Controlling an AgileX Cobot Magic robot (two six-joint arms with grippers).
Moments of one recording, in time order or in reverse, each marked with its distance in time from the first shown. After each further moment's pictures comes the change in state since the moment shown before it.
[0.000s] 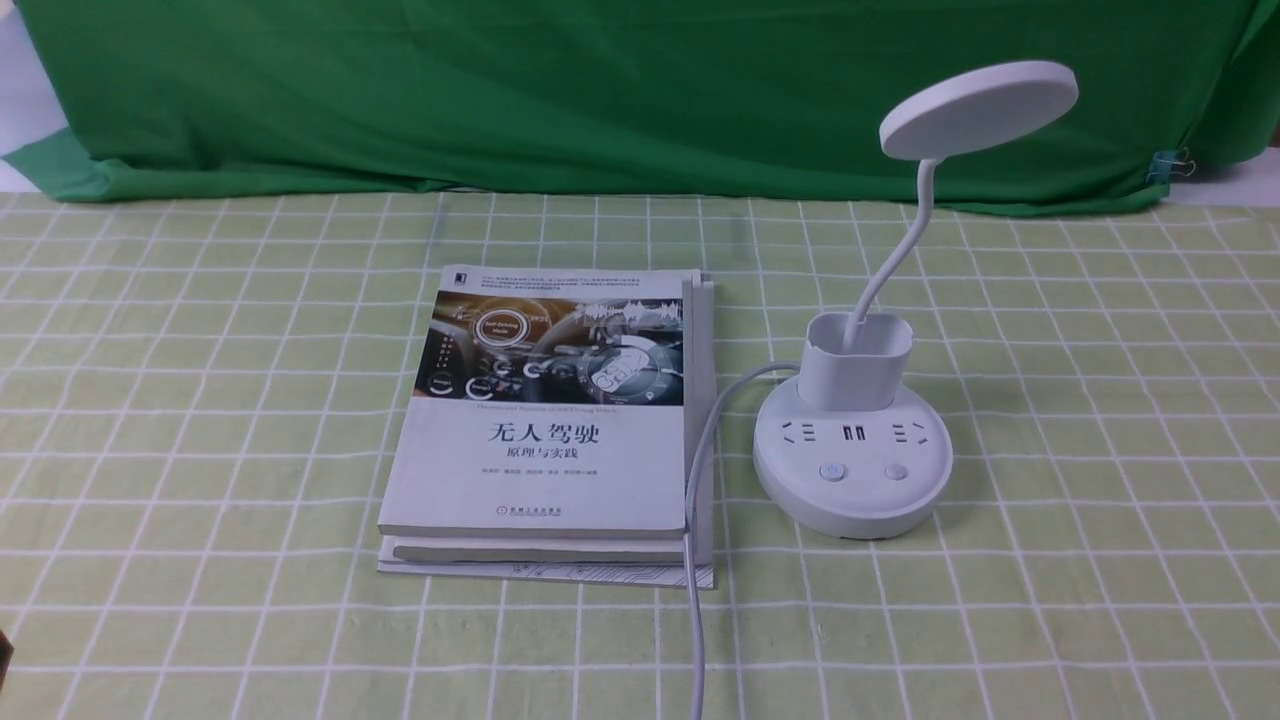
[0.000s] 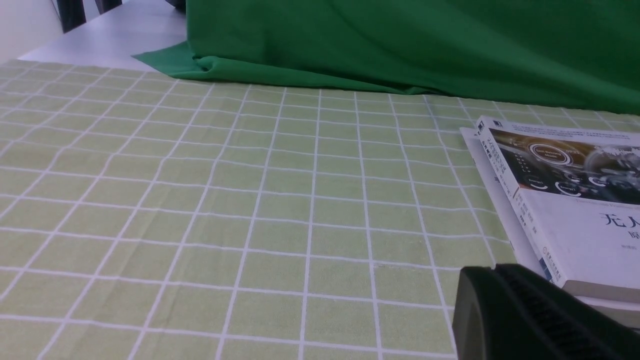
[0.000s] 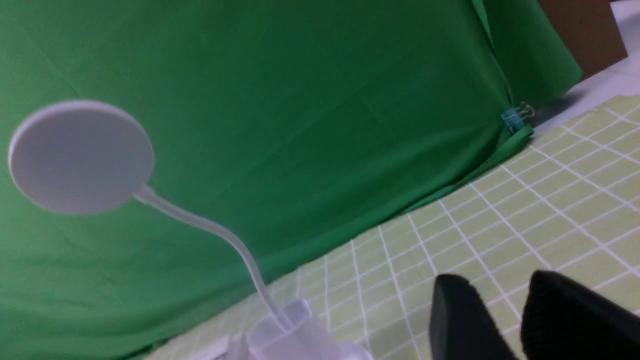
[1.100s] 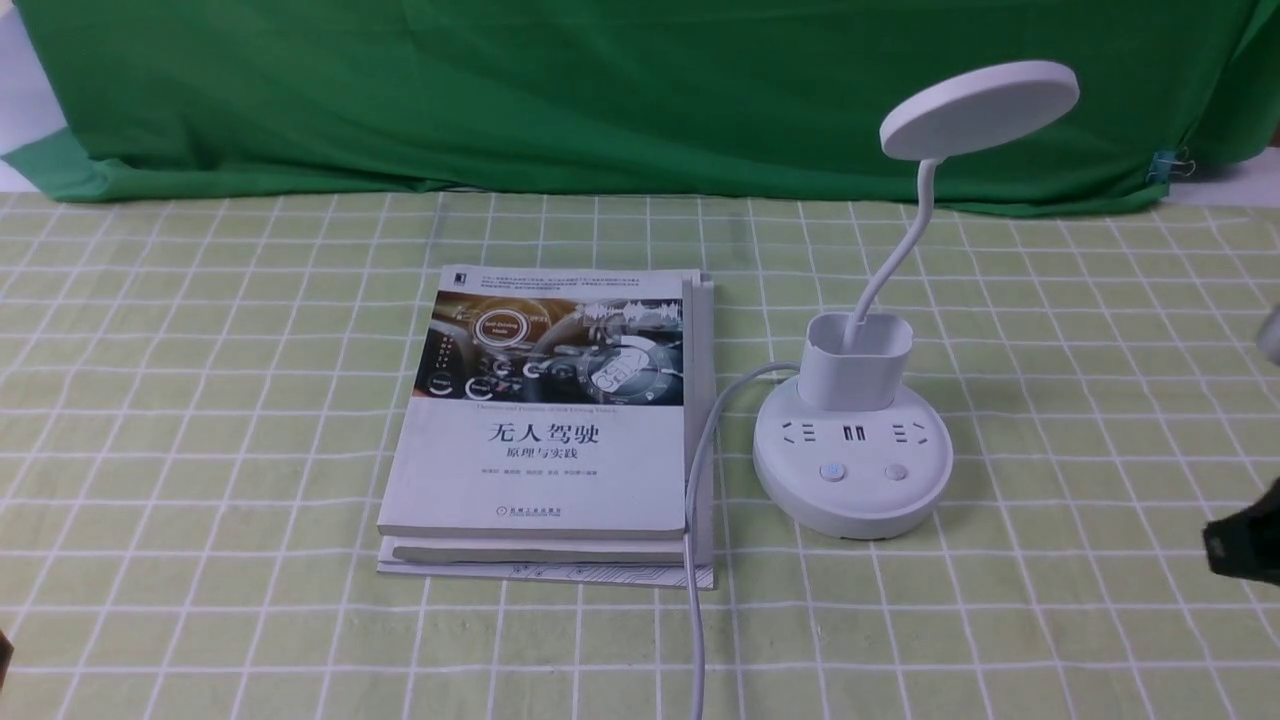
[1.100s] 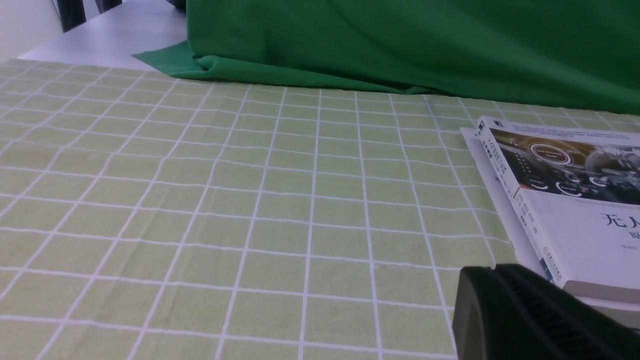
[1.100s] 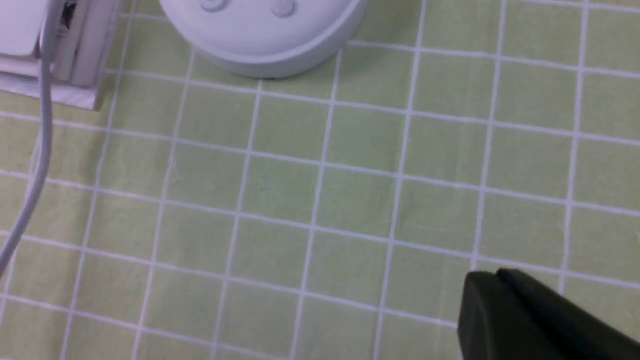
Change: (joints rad) right arm 0.095 1.122 -0.798 0.084 0.854 -0.640; left arm 0.000 0.000 0.000 0.000 0.000 0.000
